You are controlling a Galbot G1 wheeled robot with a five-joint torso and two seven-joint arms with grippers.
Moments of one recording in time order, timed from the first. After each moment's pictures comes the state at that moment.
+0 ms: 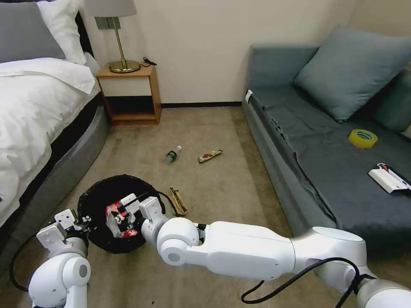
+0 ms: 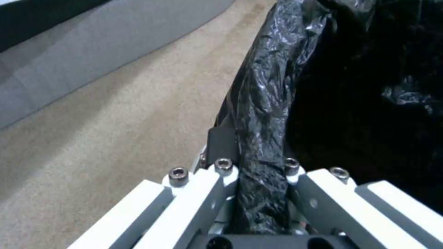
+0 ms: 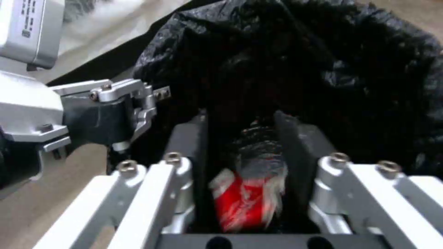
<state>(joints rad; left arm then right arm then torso) 1.40 -1.56 -0.89 -2.16 -0.40 0.70 -0.30 -0.26 1.36 -0.92 1.74 1.20 -0.32 0.60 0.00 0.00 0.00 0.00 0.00</state>
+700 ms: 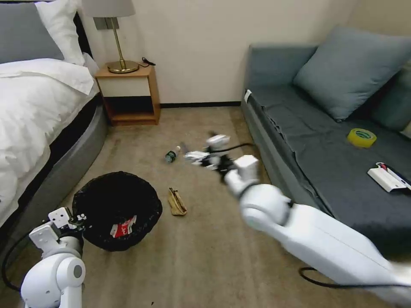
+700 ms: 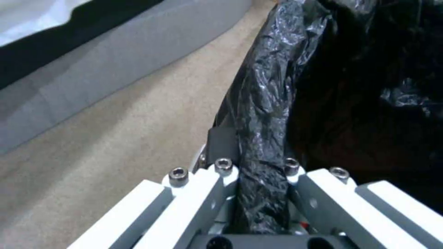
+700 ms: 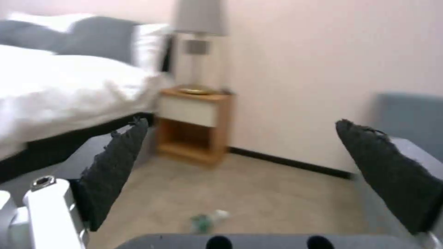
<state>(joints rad) 1.41 -1.55 -0.93 -2.19 -0.41 0.69 -0.29 -0.76 0.86 -0.12 2.19 0.63 -0.24 0.49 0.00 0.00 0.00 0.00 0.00</state>
